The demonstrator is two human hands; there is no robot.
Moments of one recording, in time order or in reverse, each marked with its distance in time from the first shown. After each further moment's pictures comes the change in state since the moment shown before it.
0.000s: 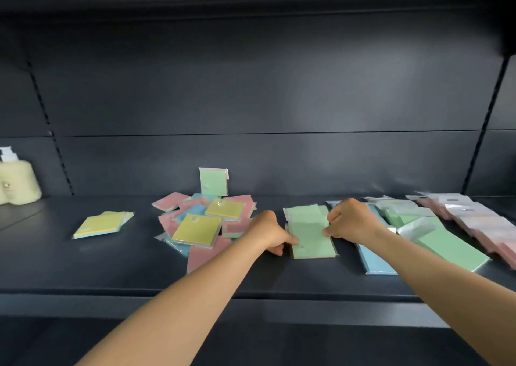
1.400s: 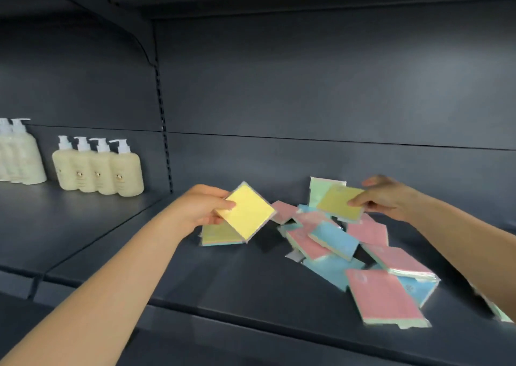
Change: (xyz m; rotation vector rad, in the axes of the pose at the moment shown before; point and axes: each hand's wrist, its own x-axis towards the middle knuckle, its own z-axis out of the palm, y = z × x) left_hand -0.006 -0.234 -0.296 -0.552 0.213 0.008; right_hand 0.101 -0.211 0.098 0.603 -0.204 0.048
